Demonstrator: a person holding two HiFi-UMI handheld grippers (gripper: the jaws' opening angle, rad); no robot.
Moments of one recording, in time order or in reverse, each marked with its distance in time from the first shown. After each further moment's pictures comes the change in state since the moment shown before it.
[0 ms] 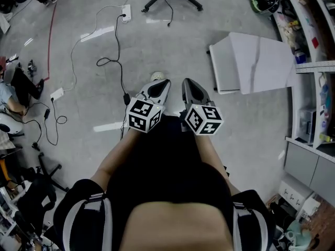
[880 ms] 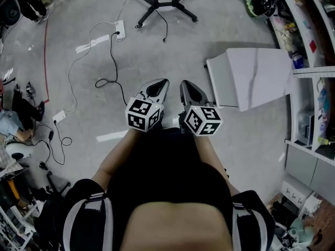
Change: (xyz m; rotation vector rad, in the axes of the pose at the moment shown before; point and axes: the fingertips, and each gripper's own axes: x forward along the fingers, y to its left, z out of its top) left arm 0.103 0.104 0.098 -0.005 0.019 -0.040; right arm 0.131 -0.031 0.093 0.037 -0.002 -0.024
